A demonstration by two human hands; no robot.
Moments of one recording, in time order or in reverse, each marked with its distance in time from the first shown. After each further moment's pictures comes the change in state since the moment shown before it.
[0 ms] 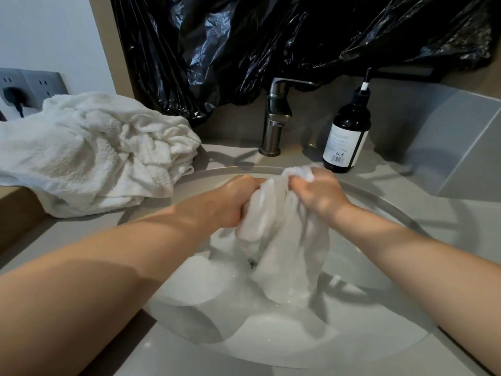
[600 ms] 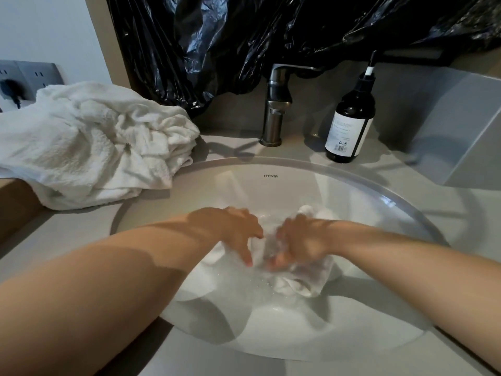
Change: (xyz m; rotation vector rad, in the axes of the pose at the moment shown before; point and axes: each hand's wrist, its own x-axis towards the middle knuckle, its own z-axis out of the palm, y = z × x) left_hand 0.024 -0.050 -0.021 1.844 -0.294 0.100; right_hand -0.027 0.038 0.023 -1.436 -0.922 -0.445
